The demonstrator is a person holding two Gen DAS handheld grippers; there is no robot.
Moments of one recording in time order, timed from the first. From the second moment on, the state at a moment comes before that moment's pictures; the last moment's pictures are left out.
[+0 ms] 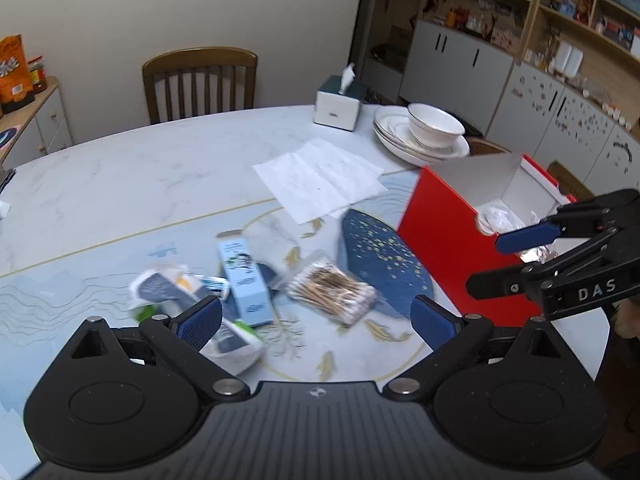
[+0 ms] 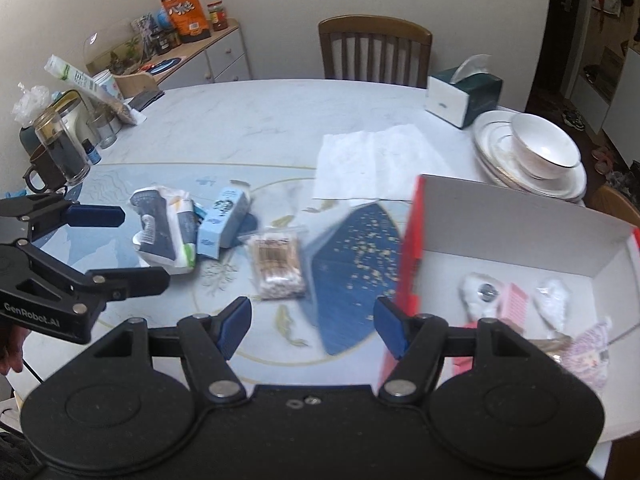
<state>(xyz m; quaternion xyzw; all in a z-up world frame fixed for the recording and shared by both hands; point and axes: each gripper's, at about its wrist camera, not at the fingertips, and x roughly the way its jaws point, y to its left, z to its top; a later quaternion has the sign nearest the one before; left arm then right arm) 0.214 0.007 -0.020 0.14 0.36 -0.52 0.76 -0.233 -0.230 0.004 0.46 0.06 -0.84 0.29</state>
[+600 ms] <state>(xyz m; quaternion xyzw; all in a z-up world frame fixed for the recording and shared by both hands) 0.280 0.036 -0.042 0.16 0.37 -0.49 0.77 -0.247 -0.295 -0.021 0.48 0.09 -0.82 0.29</state>
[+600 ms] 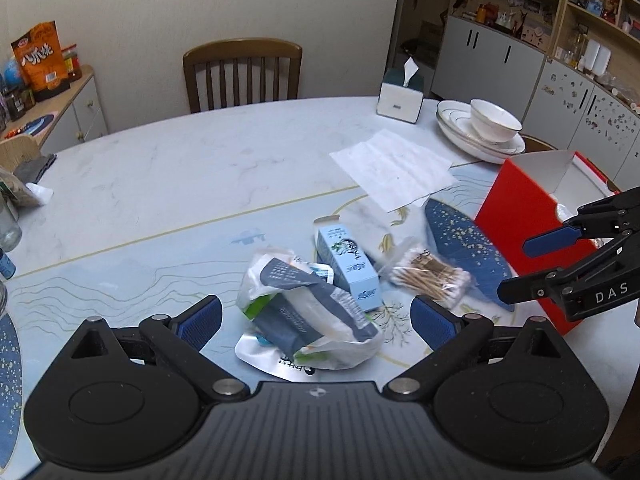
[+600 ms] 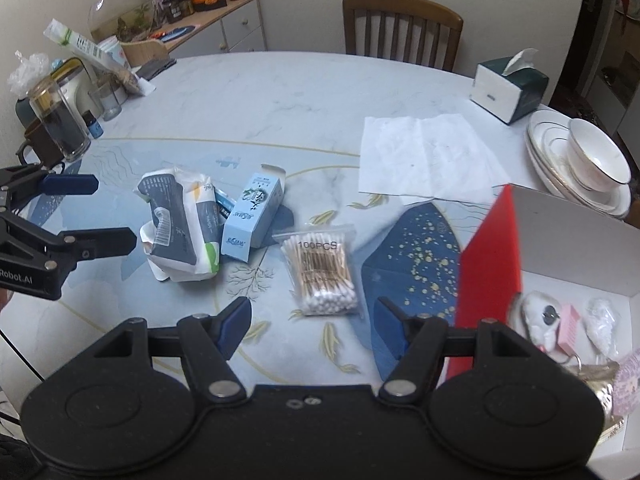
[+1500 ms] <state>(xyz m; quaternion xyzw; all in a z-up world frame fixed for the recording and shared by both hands) 0.332 -0.002 -0.089 0.16 0.44 -0.46 0.76 -0.297 -0.333 -0.091 0.52 0.12 -0.79 0.29</state>
